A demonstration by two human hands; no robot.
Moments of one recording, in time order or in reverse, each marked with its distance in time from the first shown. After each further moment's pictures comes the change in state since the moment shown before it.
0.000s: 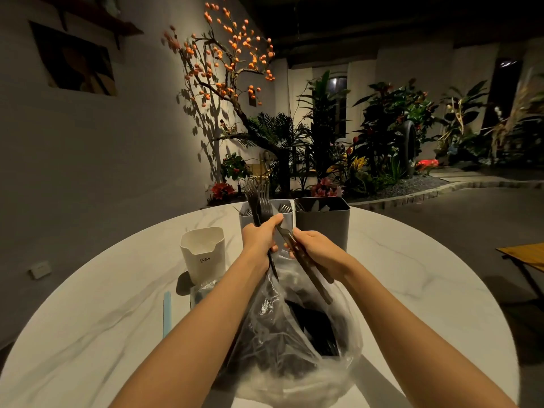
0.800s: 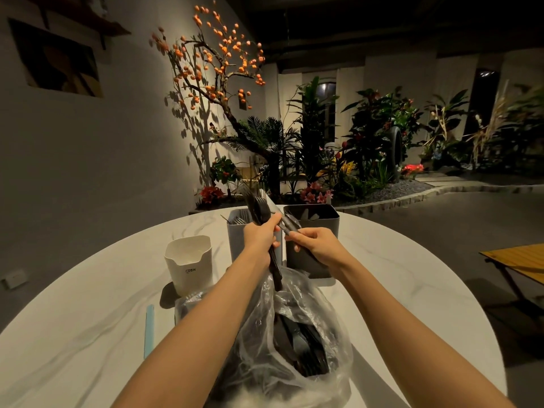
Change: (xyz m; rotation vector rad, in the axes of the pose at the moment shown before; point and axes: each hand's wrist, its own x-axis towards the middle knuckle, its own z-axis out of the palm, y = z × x) left_hand 0.013 0.008 0.029 -0.061 -0.060 0.009; right_hand 0.015 0.006 -0.030 -0.047 0.189 -0.168
